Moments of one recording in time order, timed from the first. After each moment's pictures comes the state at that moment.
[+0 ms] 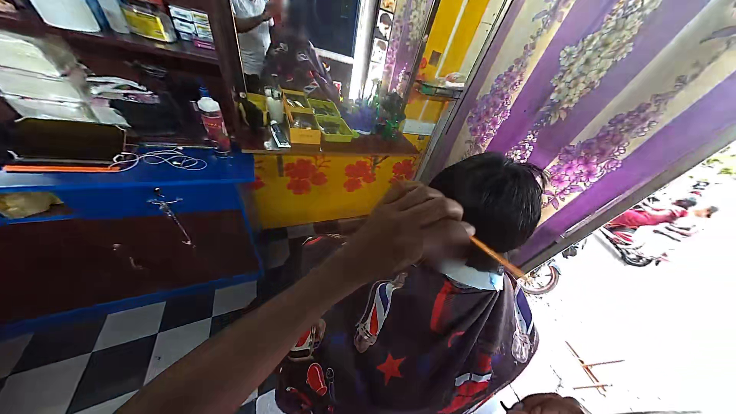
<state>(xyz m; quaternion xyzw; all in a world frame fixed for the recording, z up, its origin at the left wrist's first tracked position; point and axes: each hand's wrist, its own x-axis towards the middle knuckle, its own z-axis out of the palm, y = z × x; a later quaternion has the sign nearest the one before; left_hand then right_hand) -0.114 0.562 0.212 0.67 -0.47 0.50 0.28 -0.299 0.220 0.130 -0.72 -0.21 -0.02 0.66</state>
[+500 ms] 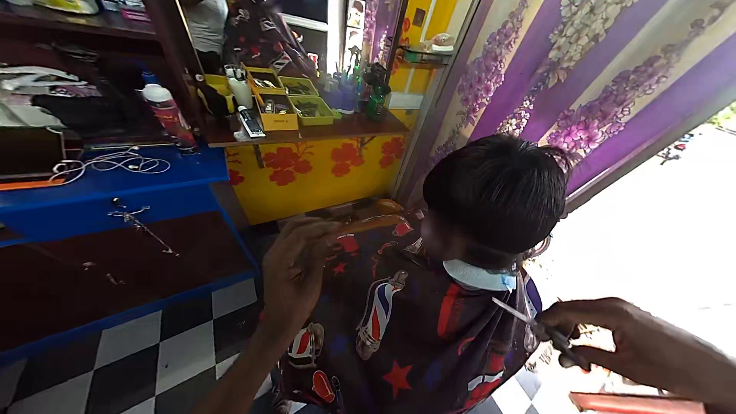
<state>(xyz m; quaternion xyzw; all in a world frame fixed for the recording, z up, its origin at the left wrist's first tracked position) -0.131 0.633 0.114 0.73 -0.17 0.37 0.55 -0.185 0.181 0.228 -0.90 -0.33 0.11 0.27</state>
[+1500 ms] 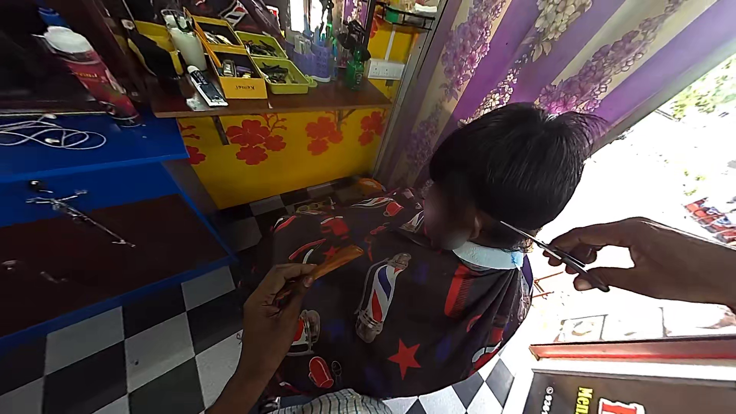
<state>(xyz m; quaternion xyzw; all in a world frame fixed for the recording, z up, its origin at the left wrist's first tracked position) -0.177 0.661 0.021 0.74 -0.05 0.20 0.64 -0.153 0.208 0.302 -0.95 -0.23 0.14 0.12</state>
